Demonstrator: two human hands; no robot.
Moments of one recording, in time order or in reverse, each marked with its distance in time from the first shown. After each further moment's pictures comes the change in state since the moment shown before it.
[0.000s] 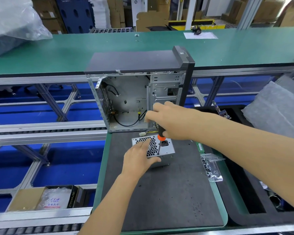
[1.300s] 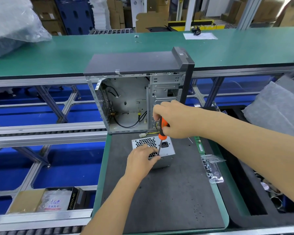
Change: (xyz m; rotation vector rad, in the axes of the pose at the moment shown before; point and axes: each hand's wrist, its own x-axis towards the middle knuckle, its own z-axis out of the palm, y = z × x) left_hand -0.002 0.009 0.000 -0.175 0.064 0.069; right_hand -0.006 0.014 -0.002 0.261 -0.006 0.078
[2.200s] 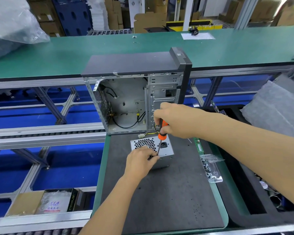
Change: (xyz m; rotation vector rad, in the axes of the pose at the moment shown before) left_hand 0.002 -0.001 0.001 -0.028 -0.034 0.012; right_hand 0.002 0.008 0.007 -0.009 0.041 0.000
